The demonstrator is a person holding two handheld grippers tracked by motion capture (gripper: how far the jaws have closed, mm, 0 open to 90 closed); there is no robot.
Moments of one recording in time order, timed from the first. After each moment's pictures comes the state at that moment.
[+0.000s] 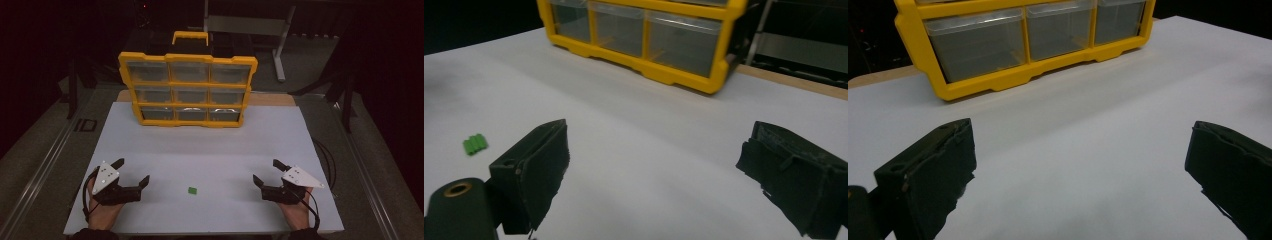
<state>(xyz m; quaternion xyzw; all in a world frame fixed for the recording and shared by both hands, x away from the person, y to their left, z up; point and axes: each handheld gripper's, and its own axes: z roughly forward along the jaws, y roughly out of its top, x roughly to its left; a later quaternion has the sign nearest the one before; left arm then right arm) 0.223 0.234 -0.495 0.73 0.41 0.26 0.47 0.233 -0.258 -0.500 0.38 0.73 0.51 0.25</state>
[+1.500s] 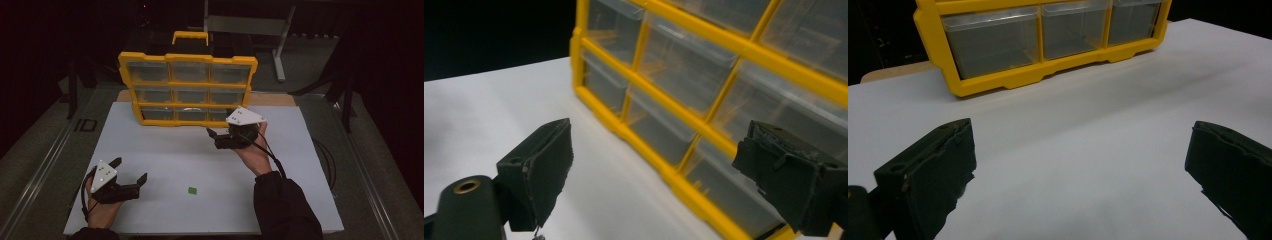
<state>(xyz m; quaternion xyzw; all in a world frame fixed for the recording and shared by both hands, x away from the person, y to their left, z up) 0.227 0.240 -0.498 0.72 0.43 0.27 0.47 0.349 -0.129 -0.405 0.26 0.79 0.48 0.27</state>
